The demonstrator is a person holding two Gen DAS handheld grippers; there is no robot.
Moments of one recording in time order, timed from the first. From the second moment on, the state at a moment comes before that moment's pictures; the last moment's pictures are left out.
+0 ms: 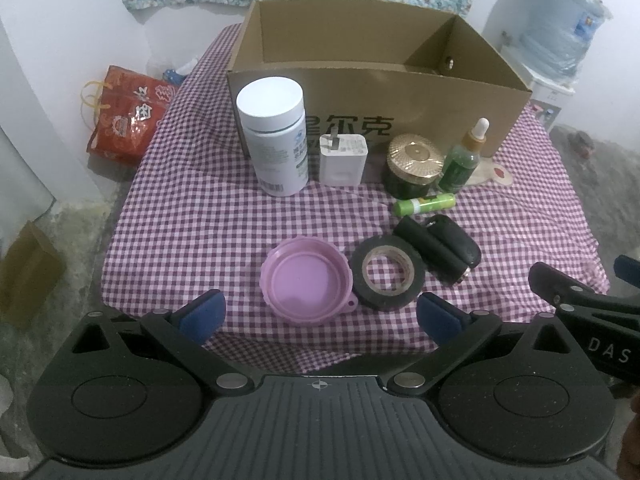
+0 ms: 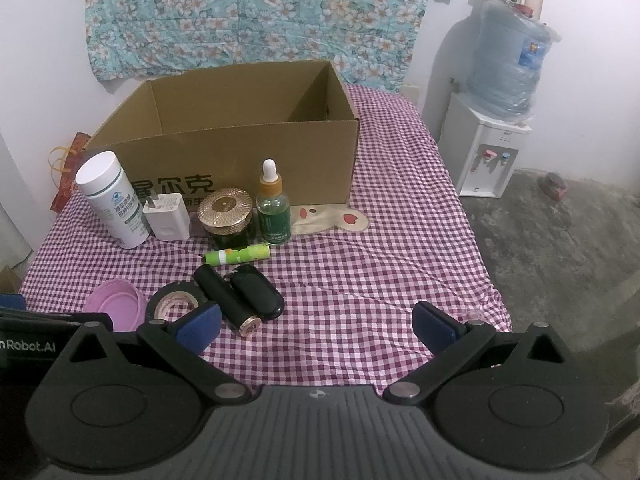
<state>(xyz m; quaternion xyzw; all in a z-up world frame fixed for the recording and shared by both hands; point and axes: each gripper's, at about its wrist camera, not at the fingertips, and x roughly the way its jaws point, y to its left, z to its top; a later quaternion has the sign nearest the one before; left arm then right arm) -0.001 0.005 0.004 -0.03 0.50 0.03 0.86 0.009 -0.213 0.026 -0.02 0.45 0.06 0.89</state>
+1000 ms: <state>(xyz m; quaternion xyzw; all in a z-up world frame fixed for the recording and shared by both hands) -0.002 0.005 0.003 -0.03 0.50 0.03 0.87 0.009 -0.207 0.027 -0.02 0.45 0.07 0.89</state>
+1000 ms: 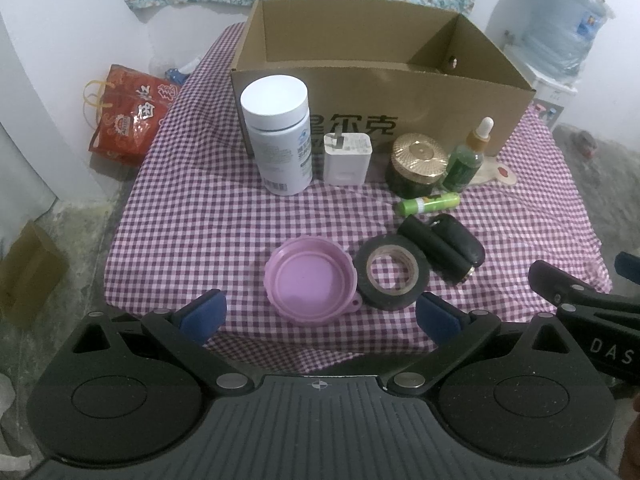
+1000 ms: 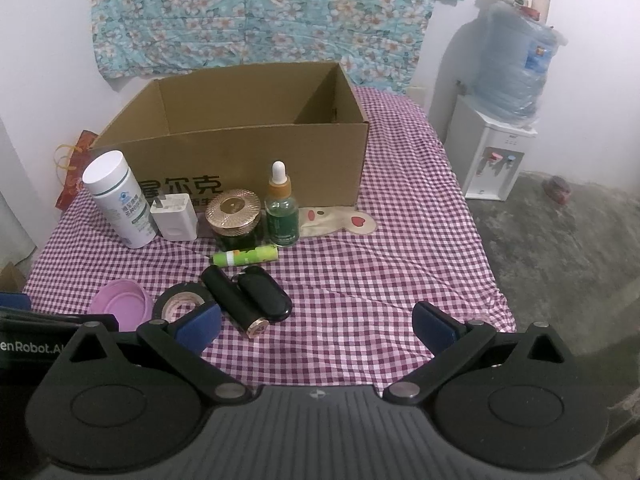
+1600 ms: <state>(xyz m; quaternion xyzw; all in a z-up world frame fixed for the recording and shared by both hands) 0.003 0.004 -0.005 -0.02 0.51 0.02 0.86 0.013 -0.211 0.021 -0.01 0.45 0.07 0.89</state>
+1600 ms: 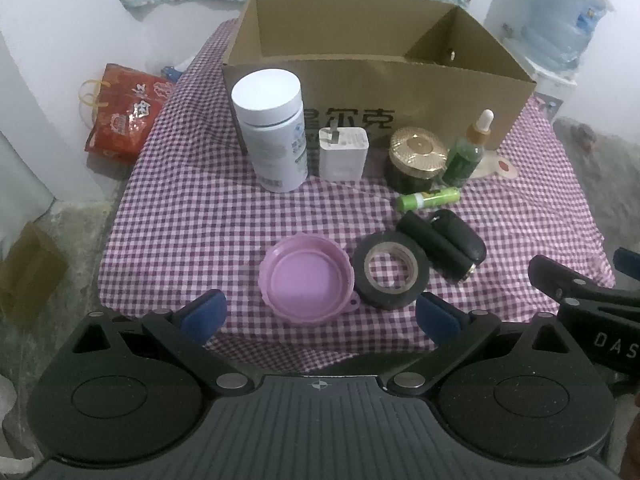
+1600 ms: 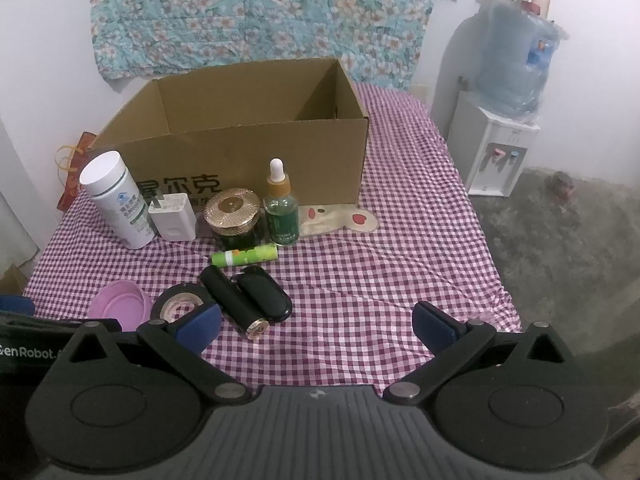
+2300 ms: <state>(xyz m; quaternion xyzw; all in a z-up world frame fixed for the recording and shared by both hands) 0.036 -0.036 -0.023 0.03 0.48 -0.10 0.87 0.064 -0.261 -0.008 0.13 0.45 0.17 0.87</state>
